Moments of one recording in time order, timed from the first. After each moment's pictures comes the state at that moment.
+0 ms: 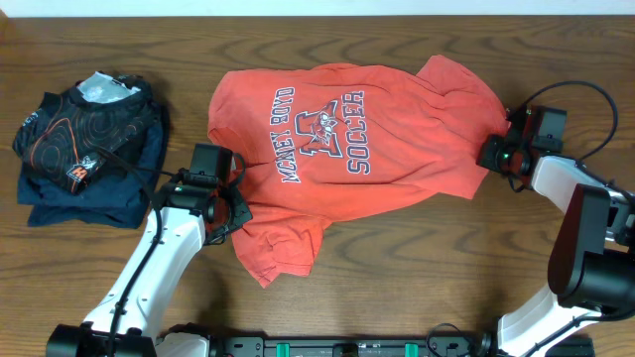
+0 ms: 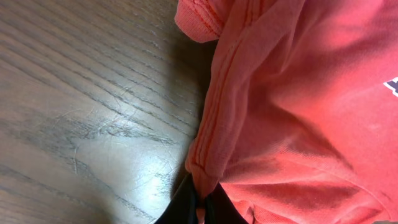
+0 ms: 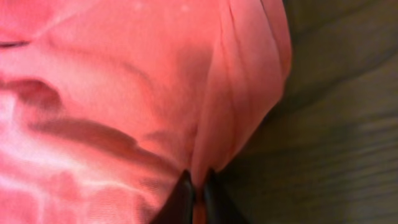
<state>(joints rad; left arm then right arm) -0.16 1.35 0.79 -0.81 0.00 -0.64 -0.22 1.86 0.94 -0.13 -0.23 0.18</state>
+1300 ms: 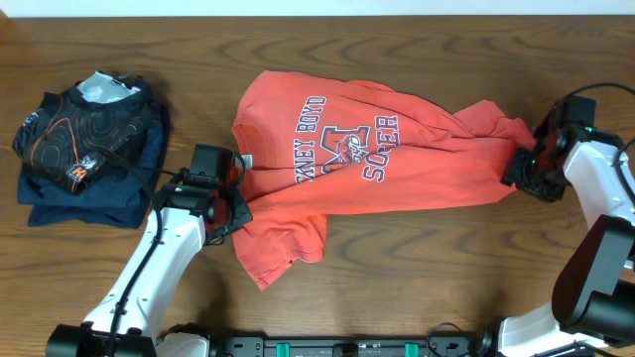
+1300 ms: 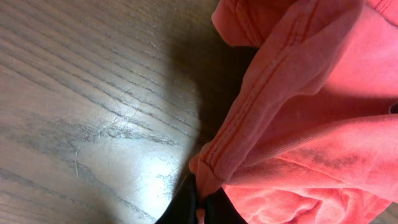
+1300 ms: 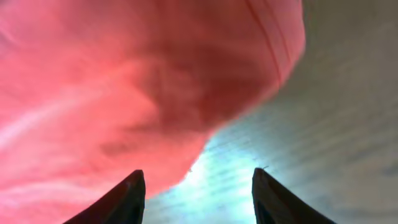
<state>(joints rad) -0.16 1.35 0.78 -0.80 0.00 -0.62 -0.28 1.73 1.13 -0.83 -0.02 0.17</state>
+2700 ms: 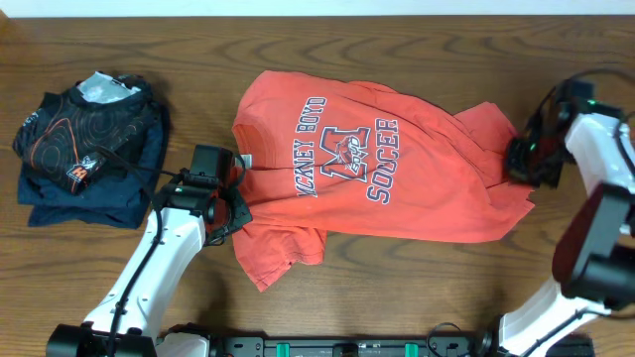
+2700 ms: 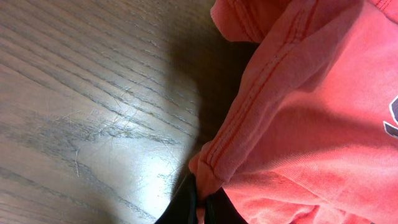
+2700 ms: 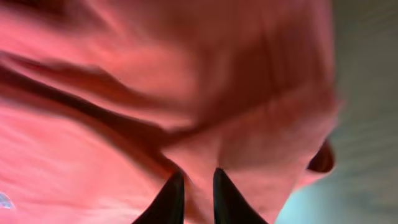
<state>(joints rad) -0.16 1.35 0.78 -0.80 0.00 -0.61 -0.28 1.92 1.33 -1.06 -0.12 0.15</state>
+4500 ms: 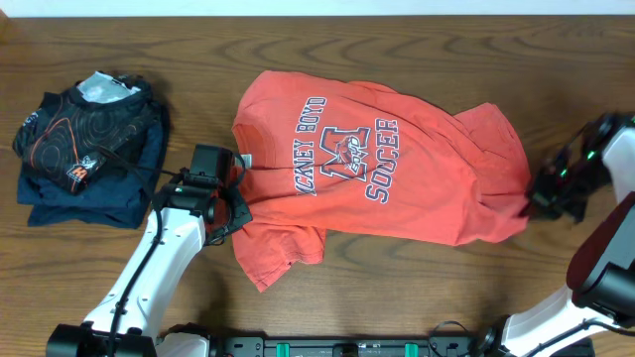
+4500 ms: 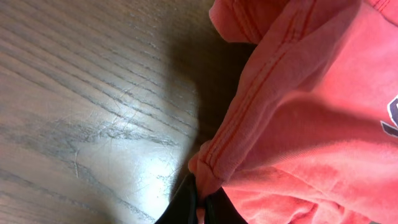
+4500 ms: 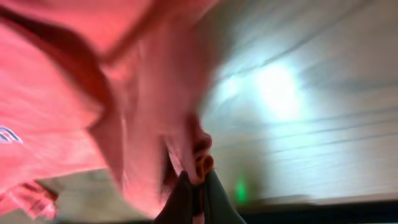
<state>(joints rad) -0.16 1.35 0.78 -0.80 0.00 -0.61 -0.45 1.86 1.39 -1.35 -0.17 0.11</state>
